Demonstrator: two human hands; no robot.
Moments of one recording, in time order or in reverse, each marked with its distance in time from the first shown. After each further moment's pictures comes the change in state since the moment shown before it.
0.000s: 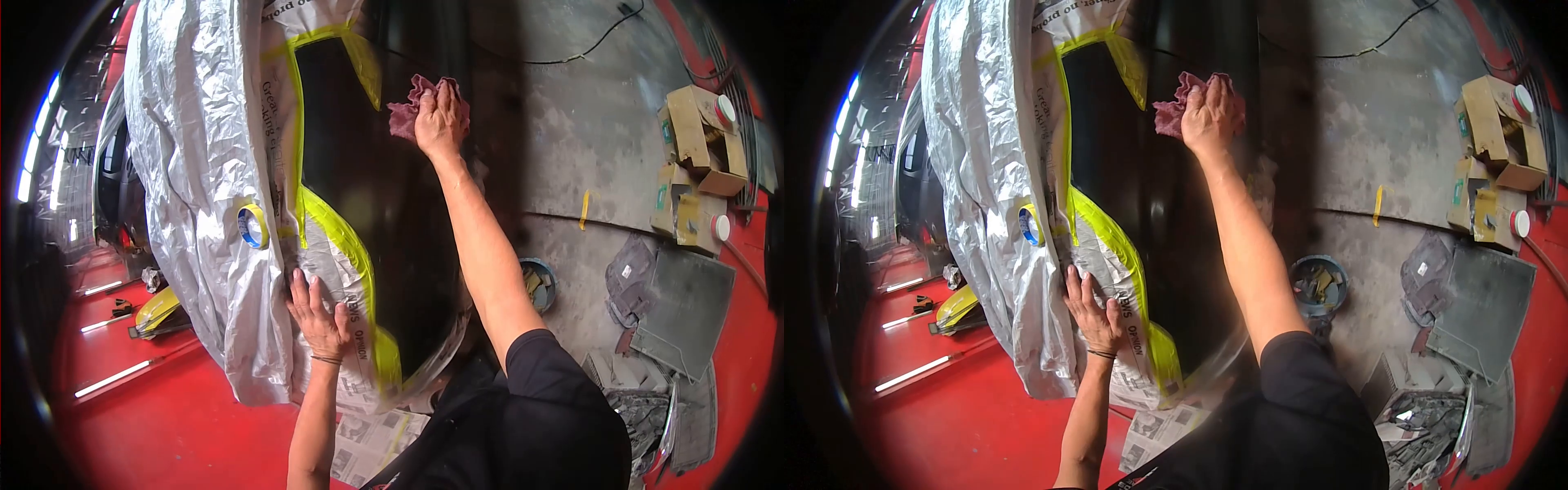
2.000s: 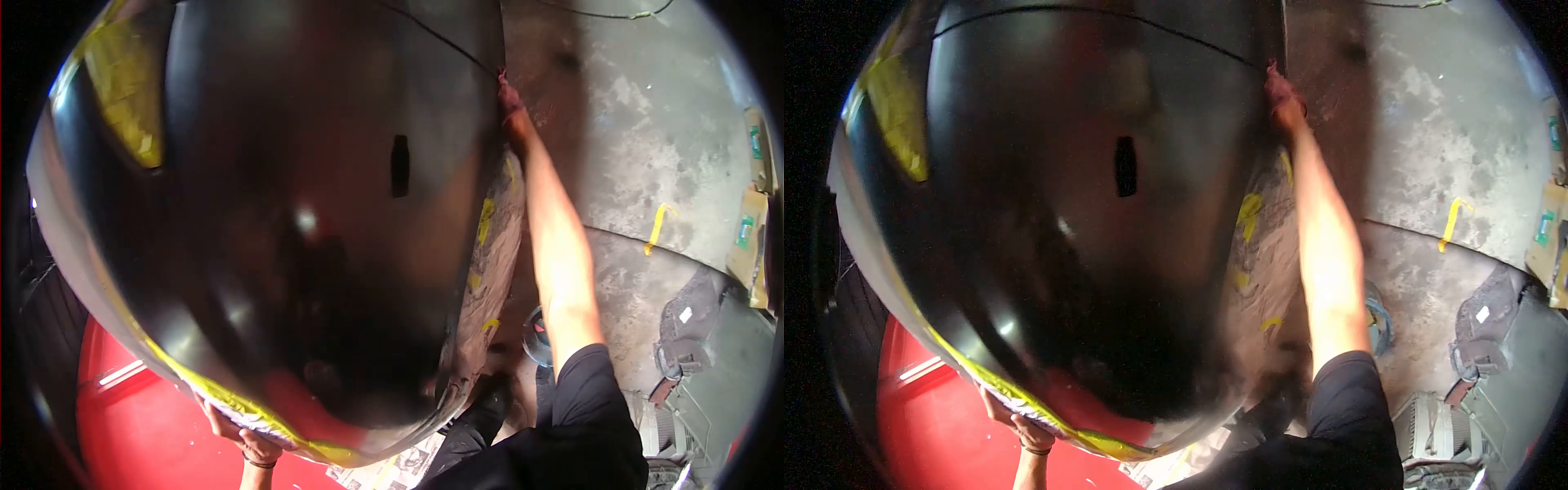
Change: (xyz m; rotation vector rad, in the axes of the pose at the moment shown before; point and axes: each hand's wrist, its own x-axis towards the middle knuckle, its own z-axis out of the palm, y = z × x) left_hand -0.053 -0.024 0.001 0.068 -0.019 -0.224; right_hand 0.091 0.434 0.126 0.530 -0.527 0.614
